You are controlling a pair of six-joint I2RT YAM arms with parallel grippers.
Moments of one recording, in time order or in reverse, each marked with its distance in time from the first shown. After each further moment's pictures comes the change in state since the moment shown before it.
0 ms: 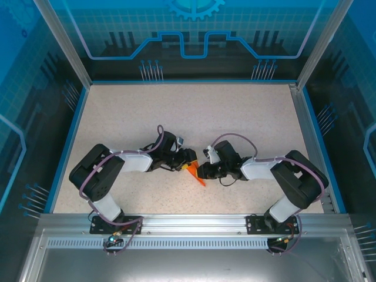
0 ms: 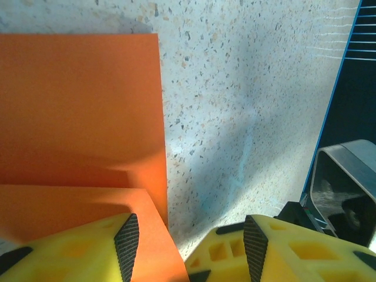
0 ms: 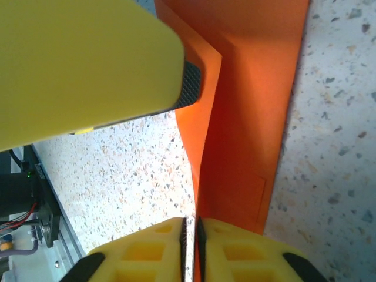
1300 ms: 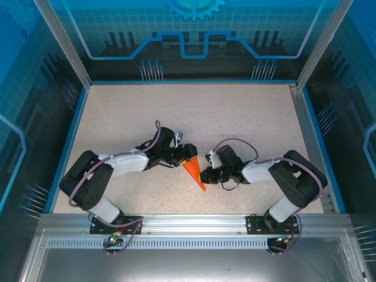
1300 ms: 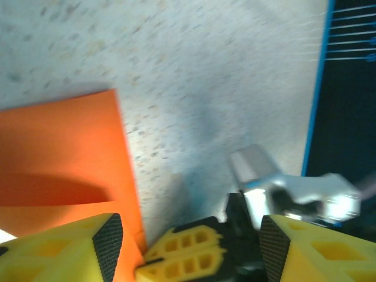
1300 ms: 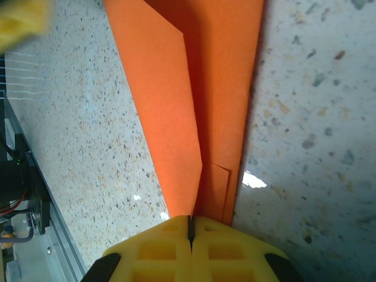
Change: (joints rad) left arm 0.000 -0.147 0.033 -0.102 -0.053 0.072; right arm -0.002 0.018 -0.074 0.061 -0.021 0.022
